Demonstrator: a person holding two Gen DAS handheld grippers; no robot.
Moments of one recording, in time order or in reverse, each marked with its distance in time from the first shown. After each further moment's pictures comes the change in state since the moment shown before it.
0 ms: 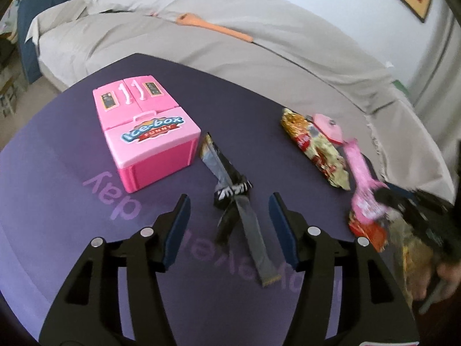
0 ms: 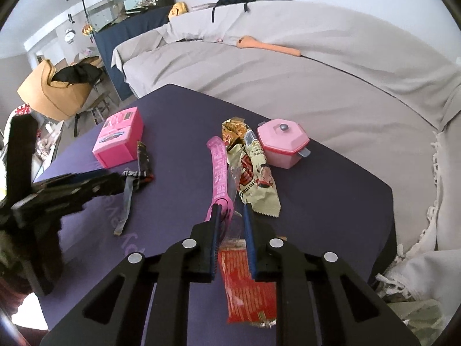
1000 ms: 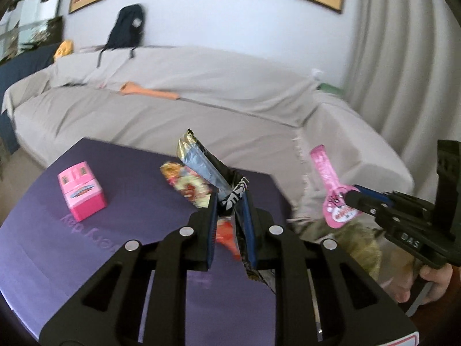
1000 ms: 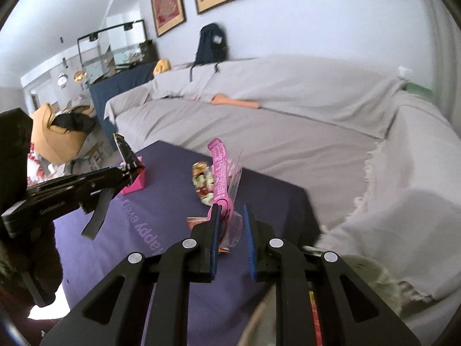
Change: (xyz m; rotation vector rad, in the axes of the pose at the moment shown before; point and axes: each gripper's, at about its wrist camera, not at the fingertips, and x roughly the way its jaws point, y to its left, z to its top) left arm -0.139 -0.182 -0.036 0.258 -0.249 -0.142; right arm -0.195 -0.050 -0.074 0.089 -0.285 -0.085
